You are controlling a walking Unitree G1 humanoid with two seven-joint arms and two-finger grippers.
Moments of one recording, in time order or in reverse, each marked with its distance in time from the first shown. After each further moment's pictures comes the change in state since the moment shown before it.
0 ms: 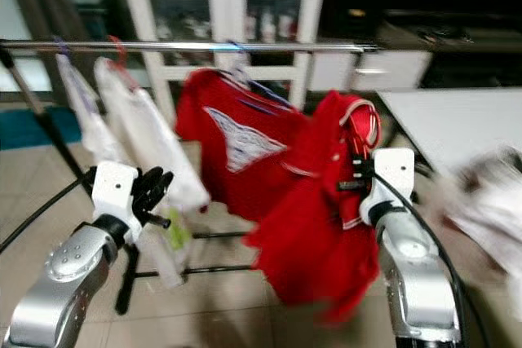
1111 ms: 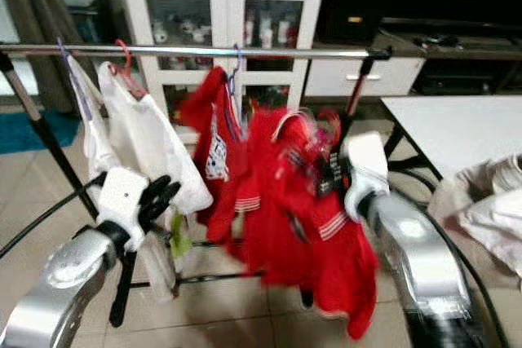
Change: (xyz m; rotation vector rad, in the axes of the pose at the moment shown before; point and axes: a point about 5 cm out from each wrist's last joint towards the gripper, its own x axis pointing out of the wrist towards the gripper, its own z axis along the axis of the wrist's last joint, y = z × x) left arm -0.001 -0.012 0.004 0.084 0.003 -0.121; right arm 0.021 0.007 0.013 -0.007 0.081 0.266
